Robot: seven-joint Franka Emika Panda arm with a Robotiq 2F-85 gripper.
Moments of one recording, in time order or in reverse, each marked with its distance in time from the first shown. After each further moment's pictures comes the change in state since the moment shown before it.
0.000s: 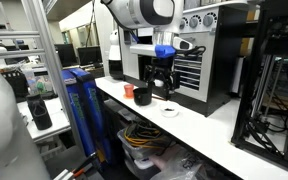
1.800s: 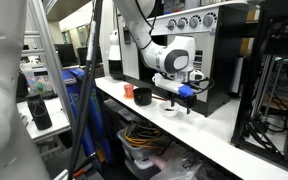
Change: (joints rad) arm -0.021 0.577 0.059 0.291 0.130 0.511 -0.047
